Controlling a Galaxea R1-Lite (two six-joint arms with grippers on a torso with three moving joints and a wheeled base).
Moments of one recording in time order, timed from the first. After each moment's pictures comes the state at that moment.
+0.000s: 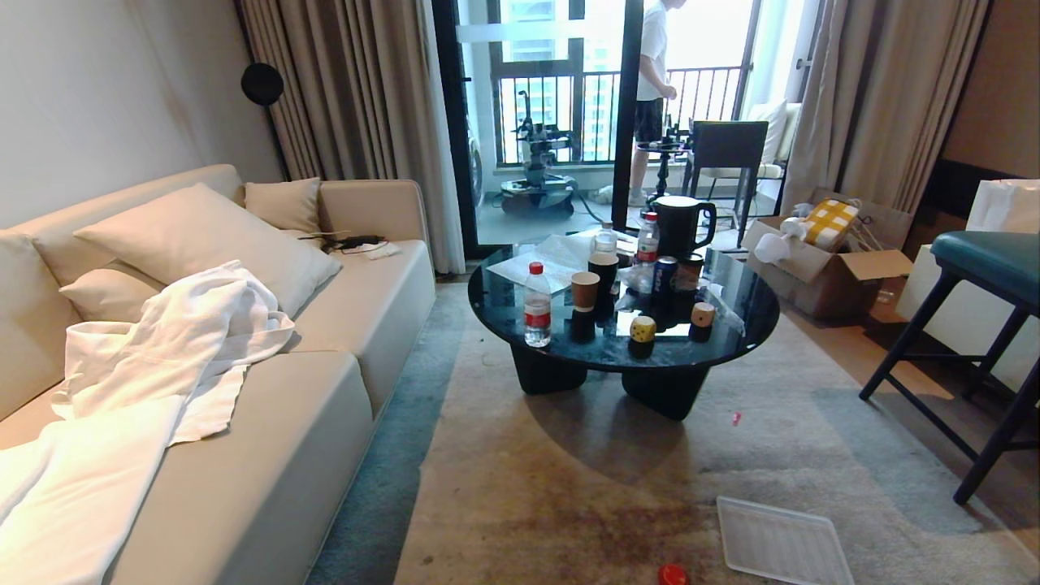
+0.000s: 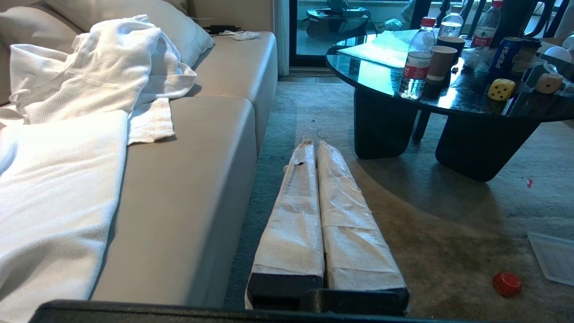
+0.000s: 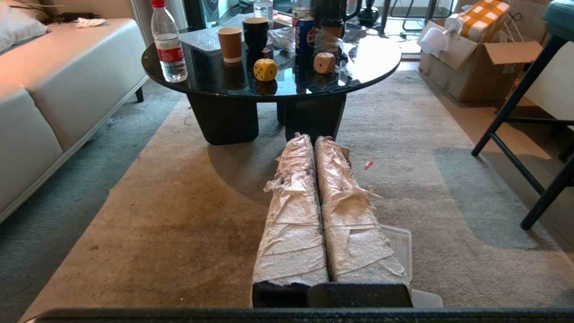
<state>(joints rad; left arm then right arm) 0.00 0.00 0.00 0.00 0.00 0.01 0.00 0.00 0.00 0.00 0.01 -0.04</state>
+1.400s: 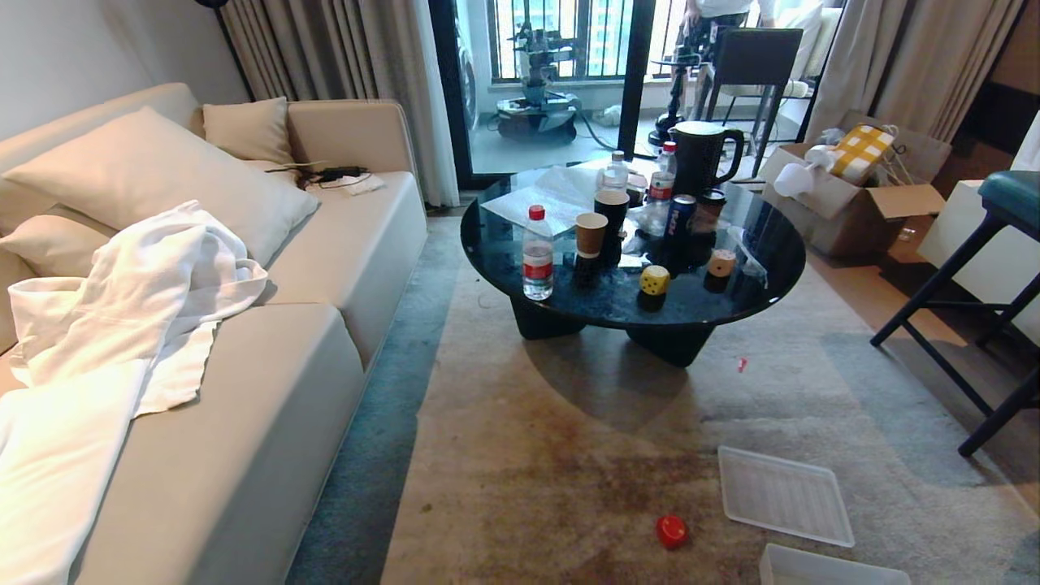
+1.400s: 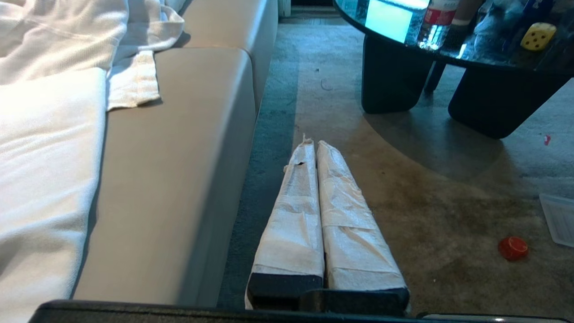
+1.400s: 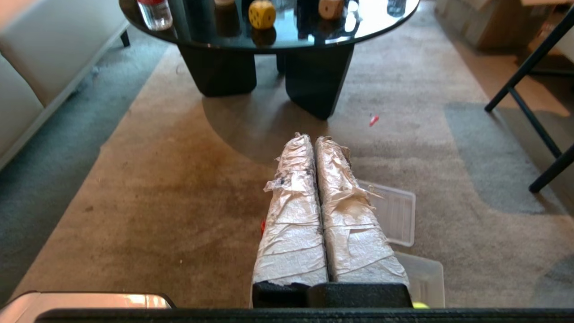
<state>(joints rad) 0.00 0.00 0.00 0.00 0.00 0.00 0.00 0.00 0.00 0.00 0.01 -0.05</state>
